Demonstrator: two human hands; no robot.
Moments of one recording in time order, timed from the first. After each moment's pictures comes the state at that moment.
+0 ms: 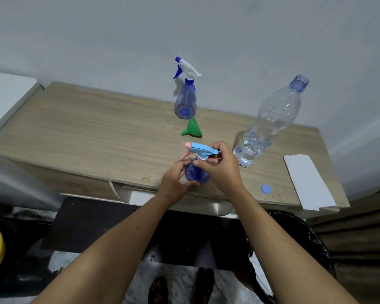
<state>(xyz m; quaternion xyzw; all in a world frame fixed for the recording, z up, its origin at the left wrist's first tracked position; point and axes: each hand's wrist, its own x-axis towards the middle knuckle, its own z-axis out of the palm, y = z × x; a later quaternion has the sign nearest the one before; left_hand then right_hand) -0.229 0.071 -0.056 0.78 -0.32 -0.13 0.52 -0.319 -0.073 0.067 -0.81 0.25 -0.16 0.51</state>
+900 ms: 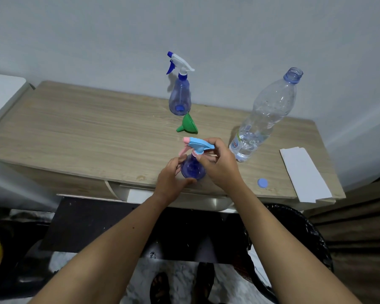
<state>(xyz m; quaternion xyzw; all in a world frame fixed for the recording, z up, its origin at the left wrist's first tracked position) -0.234 0.068 -0.050 0.79 -0.28 -0.15 0.52 -0.323 -0.079 0.062 -0.83 0.22 -0.17 0.49</state>
